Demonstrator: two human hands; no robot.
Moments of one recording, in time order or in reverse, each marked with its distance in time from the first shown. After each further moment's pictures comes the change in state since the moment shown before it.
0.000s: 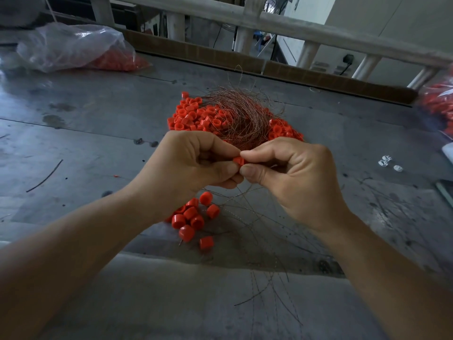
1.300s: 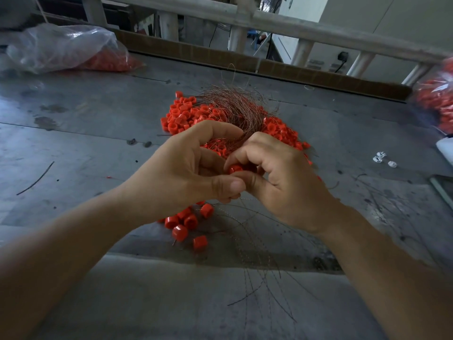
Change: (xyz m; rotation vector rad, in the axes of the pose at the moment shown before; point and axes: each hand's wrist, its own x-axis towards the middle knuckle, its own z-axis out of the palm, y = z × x) left_hand -0.003 0.003 -0.004 -0.004 -0.192 -0.009; right_hand 0.003 -0.001 -0.003 -0.205 -0.255 -0.131
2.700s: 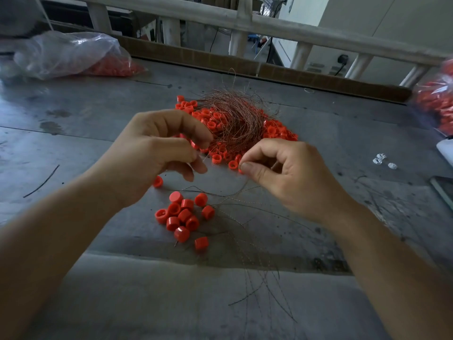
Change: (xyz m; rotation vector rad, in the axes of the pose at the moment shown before) left_hand 0.003 0.011 -0.024 -0.018 0.228 -0.051; right_hand -0.003 0.000 -0.012 0.077 0.001 0.231
